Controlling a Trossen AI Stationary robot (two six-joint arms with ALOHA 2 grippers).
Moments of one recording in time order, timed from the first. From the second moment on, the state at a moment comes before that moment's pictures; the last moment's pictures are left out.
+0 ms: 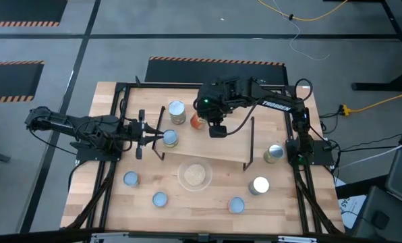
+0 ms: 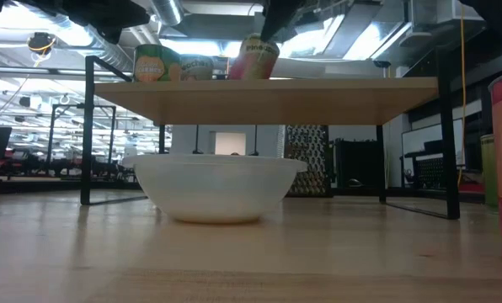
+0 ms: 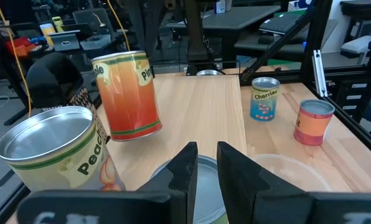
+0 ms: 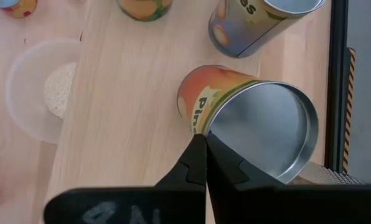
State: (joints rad) left arm -0.17 0.57 0.49 -0.07 -0.24 0.03; right arm -0.09 2.03 2.33 -1.42 0.02 -0.22
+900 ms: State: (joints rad) left arm -0.17 0.57 0.49 -0.07 -0.24 0.03; right arm -0.09 2.07 2.33 -1.43 0.02 -0.22
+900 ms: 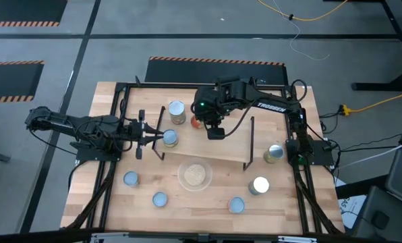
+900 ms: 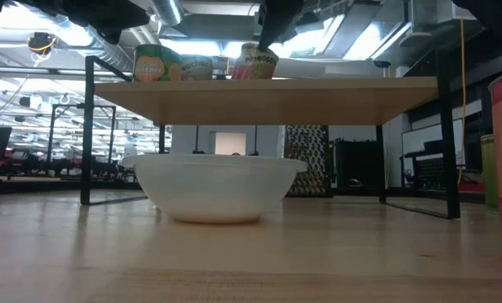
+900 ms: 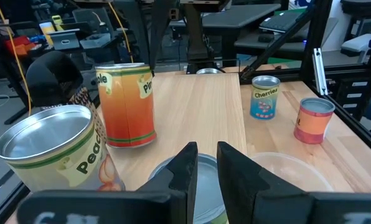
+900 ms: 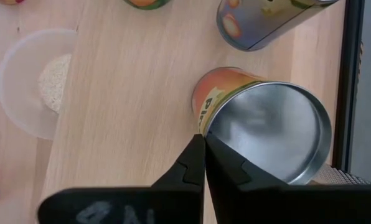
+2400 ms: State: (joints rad) left arm -0.17 0.57 0.49 -0.07 -0.24 0.03; right arm -0.09 2.05 2.33 -1.37 0.02 -0.22
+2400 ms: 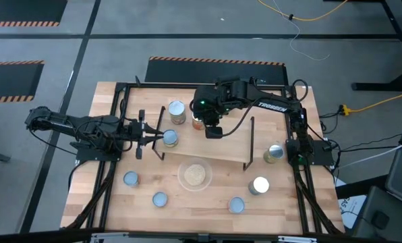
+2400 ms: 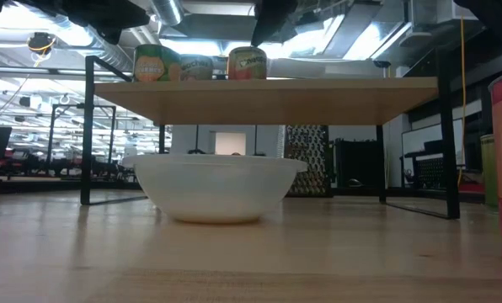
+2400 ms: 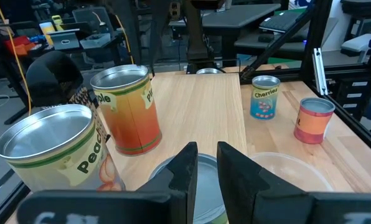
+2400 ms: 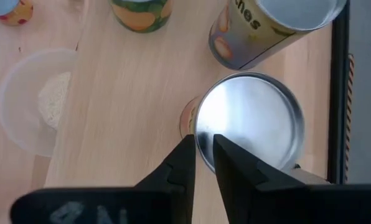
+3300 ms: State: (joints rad) left arm -0.17 0.57 0.49 -0.08 -0.12 0.03; right arm 0.28 1.72 2.17 -1.56 0.30 0.15
